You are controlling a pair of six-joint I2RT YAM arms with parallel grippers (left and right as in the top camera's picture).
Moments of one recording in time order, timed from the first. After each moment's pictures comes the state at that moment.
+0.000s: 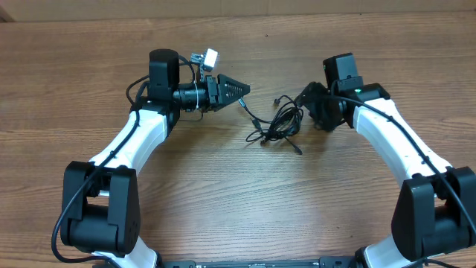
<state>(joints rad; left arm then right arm) -0.17 1.79 1.13 0.03 1.09 -0.71 0.20 1.73 1.24 -0.68 -0.13 0.88</state>
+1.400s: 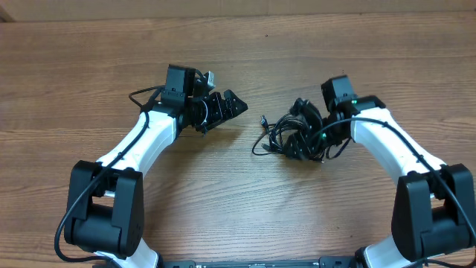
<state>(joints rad) -0.23 1.79 1.13 -0.31 0.66 -0.62 0.20 1.73 1.10 -0.82 -0.50 -0.34</state>
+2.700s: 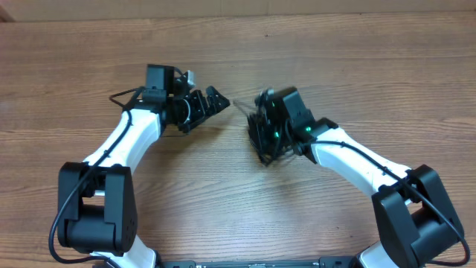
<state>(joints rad) -0.11 1.79 1.13 -0.37 0.63 -0.57 0.51 1.73 1.04 -0.23 -0.31 0.33</state>
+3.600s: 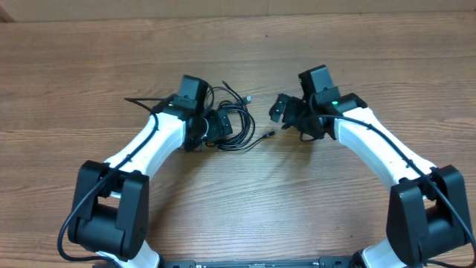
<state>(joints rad) -0.31 1.79 1.13 -0.59 0.18 -0.68 0.33 1.73 1.18 -0.60 -0.17 0.67</state>
